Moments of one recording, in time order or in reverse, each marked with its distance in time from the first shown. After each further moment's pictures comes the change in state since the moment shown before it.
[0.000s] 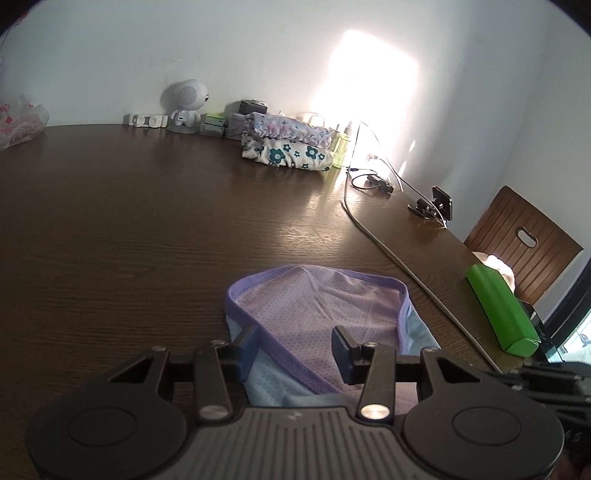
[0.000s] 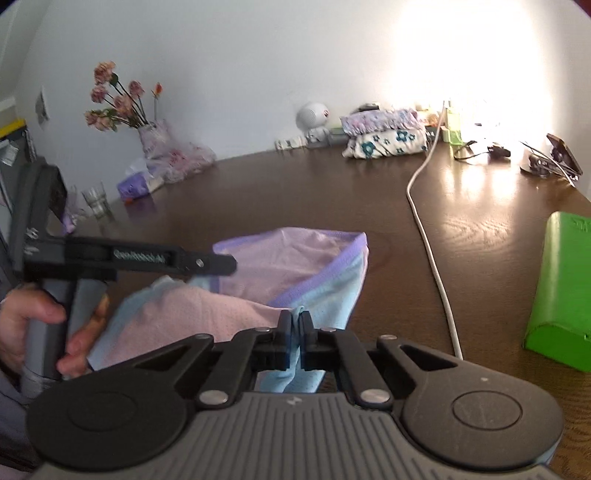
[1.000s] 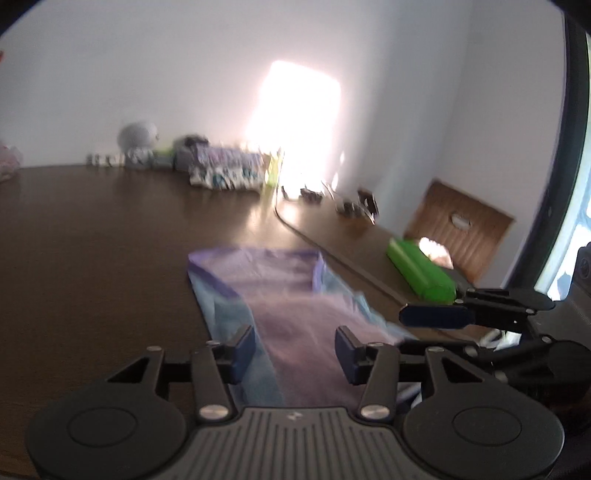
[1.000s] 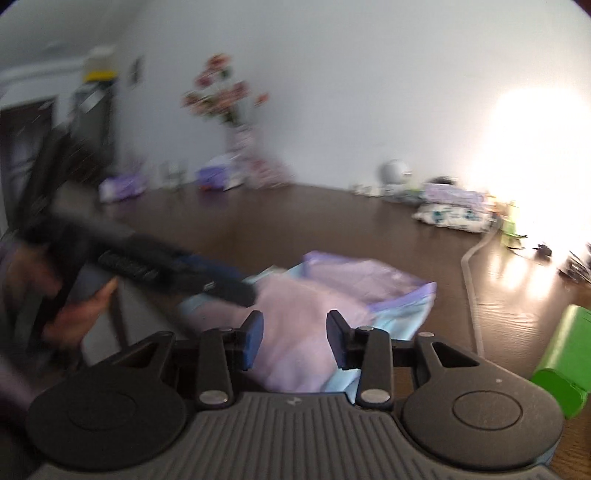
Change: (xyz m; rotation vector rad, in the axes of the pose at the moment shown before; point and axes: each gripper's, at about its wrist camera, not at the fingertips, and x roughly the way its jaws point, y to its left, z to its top) left arm -0.085 -0.021 -0.067 0.175 -0.067 -0.130; right arm -0.054 0.054 -0.046 -0.385 -0.089 0.120
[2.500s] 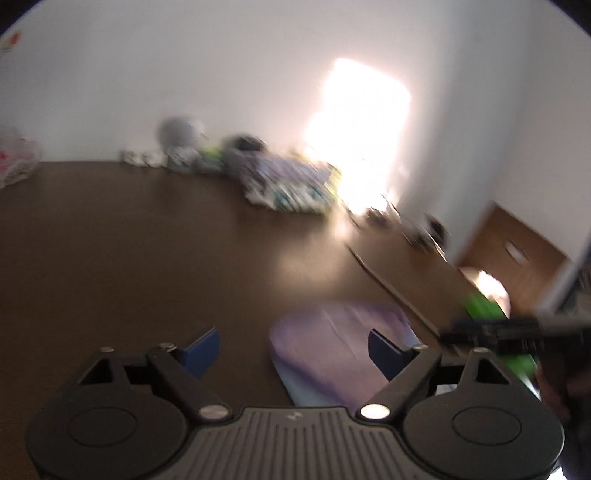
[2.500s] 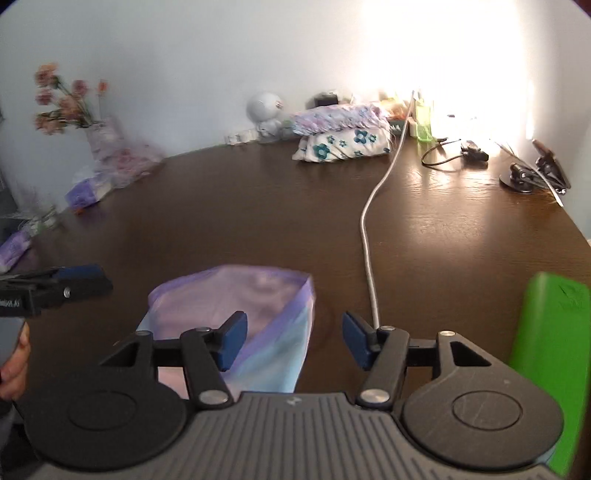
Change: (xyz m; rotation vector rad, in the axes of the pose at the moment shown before) left arm 0.079 0.098 0.106 -0.142 -0.004 0.095; right arm 0.116 -0.151 0.076 0.440 0.221 -0.210
